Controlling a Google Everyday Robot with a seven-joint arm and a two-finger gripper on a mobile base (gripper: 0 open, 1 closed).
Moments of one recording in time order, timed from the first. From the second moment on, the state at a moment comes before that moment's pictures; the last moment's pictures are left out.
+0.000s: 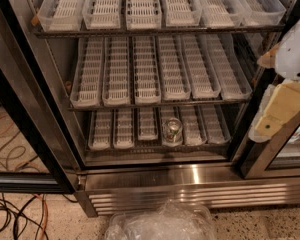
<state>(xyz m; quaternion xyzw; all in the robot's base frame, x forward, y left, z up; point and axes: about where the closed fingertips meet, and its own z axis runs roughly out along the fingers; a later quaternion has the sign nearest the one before) 0.441 -0.208 0.957 -0.57 0.80 0.00 0.18</state>
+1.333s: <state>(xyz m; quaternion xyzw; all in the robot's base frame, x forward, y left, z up) 0.425 -0.138 0.864 -0.37 0.88 0.18 0.26</state>
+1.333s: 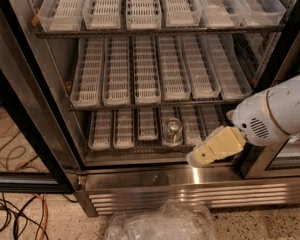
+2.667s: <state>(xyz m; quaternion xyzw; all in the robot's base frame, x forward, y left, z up) 0.377 -0.049 0.757 -0.12 0.92 0.27 0.27</state>
